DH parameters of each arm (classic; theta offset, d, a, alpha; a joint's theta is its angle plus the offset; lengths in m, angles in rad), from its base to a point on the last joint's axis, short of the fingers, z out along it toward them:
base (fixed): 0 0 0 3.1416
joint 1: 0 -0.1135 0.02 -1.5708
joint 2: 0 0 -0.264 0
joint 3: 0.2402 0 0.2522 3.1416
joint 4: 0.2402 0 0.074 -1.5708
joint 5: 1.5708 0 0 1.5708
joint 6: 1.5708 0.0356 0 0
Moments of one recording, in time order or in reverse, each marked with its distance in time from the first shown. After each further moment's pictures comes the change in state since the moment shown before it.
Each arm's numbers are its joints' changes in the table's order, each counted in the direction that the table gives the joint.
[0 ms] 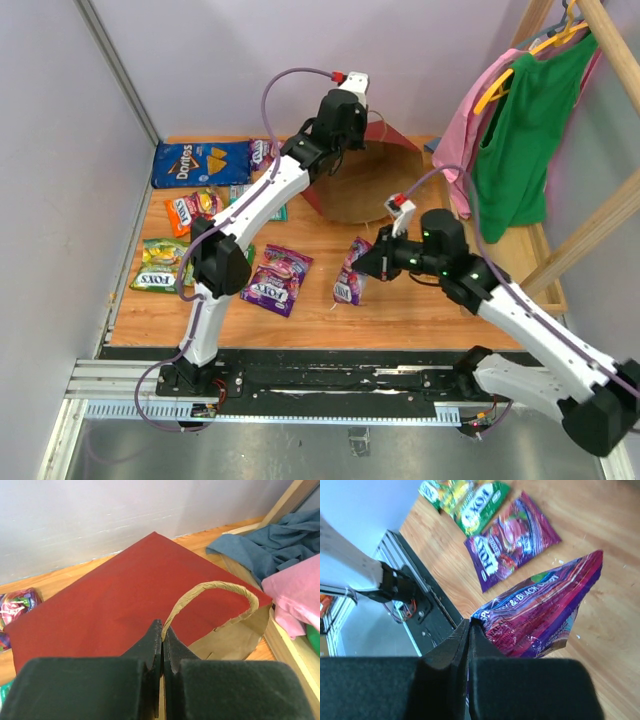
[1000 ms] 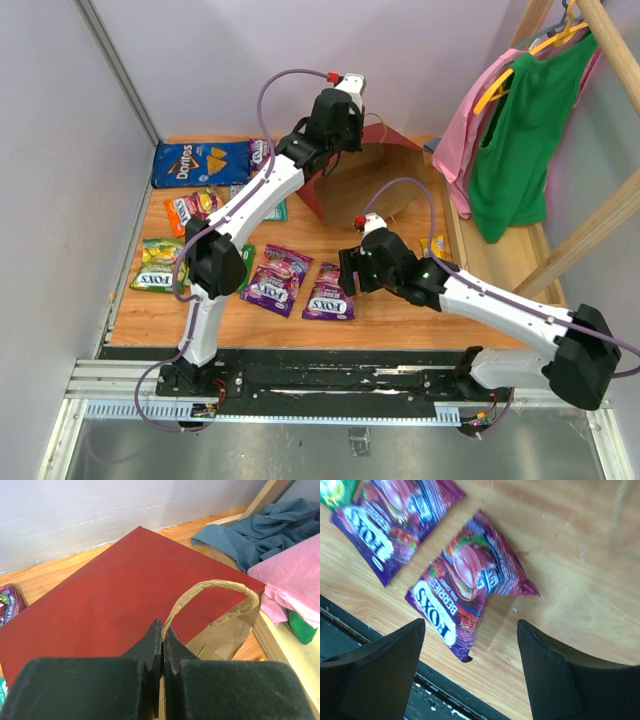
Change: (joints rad) left arm -0.026 0.028 -0.040 0.001 0.116 -0.040; right arm -0.228 -0.327 -0.032 0.061 0.528 -0.006
